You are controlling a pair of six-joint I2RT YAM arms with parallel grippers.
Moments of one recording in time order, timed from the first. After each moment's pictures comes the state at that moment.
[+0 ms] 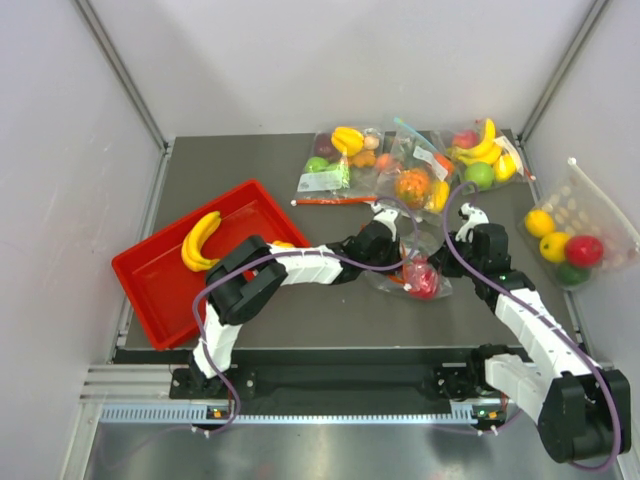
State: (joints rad) left arm -0.97 2.04 1.26 0.20 -0.02 -0.60; right arm 0.14 0.94 0.50 -0.21 -0.26 0.31
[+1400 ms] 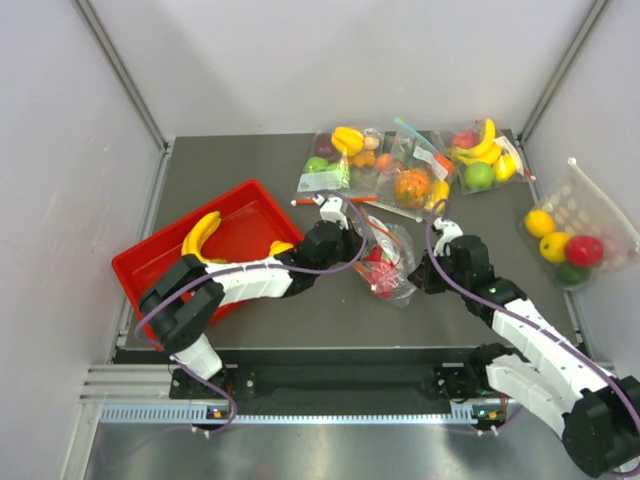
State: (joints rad) left arm -0.87 1.65 0.86 0.43 -0.17 -0.65; right arm 0.34 0.86 0.48 -0.29 -0.24 0.35
